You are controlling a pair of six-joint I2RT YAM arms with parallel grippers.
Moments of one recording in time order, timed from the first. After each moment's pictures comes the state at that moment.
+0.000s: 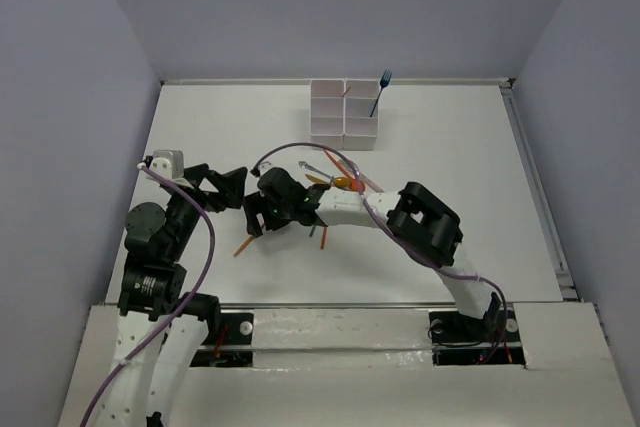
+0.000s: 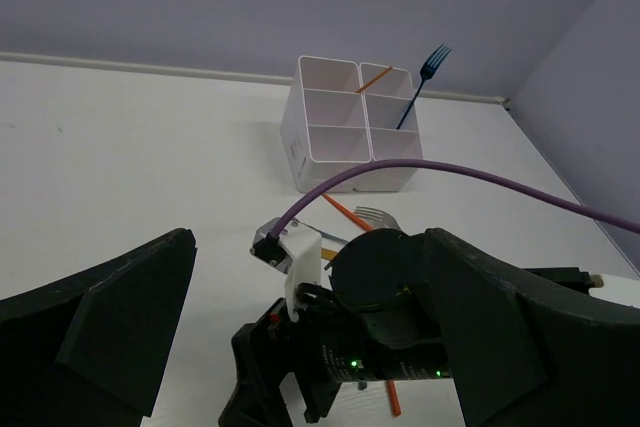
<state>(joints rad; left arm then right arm) -0.17 0.44 0.70 -0.22 0.14 -0.34 1.05 2.18 1.58 -0.15 -0.03 0.53</state>
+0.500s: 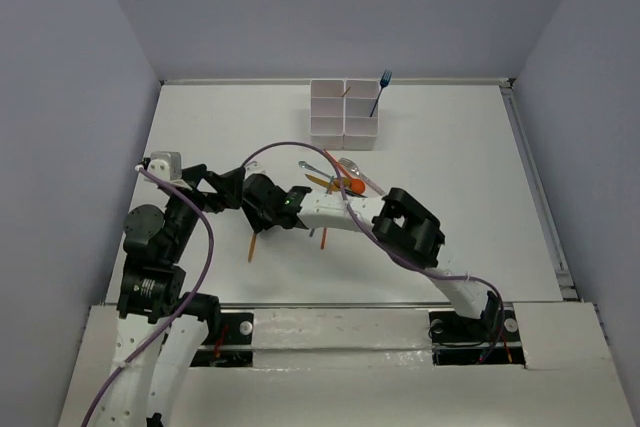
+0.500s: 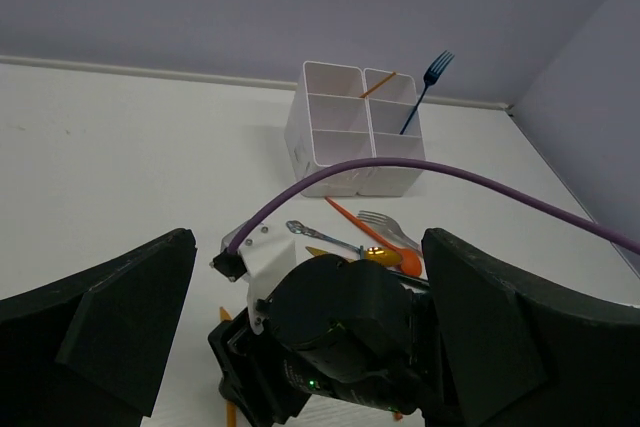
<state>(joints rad) -0.17 0.43 0.70 -0.23 0.13 -0.34 1.10 2.32 1.82 -0.33 0.18 0.43</state>
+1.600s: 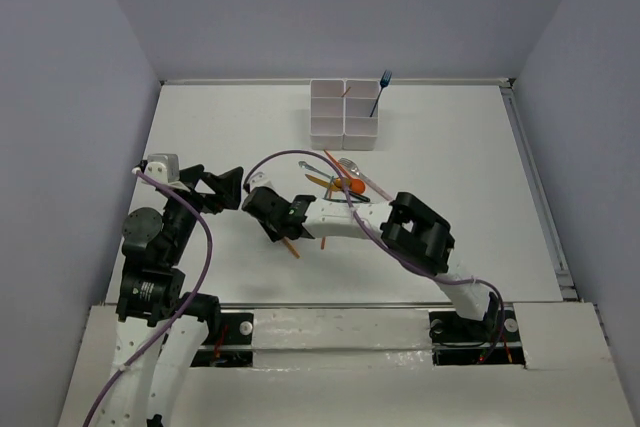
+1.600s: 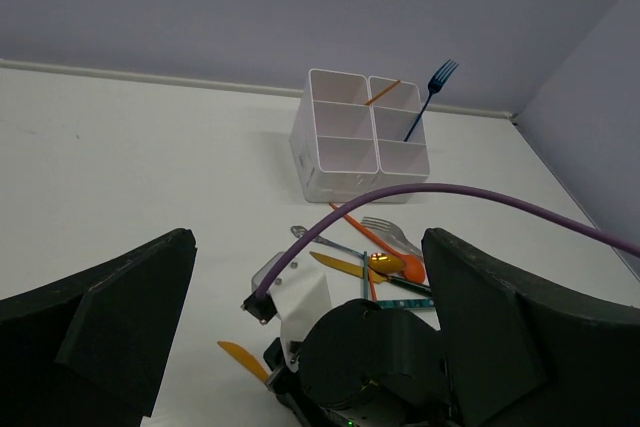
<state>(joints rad) -0.17 0.41 0.70 -0.23 0.11 -0.34 1.15 2.24 1.71 -0.43 0.33 0.38</state>
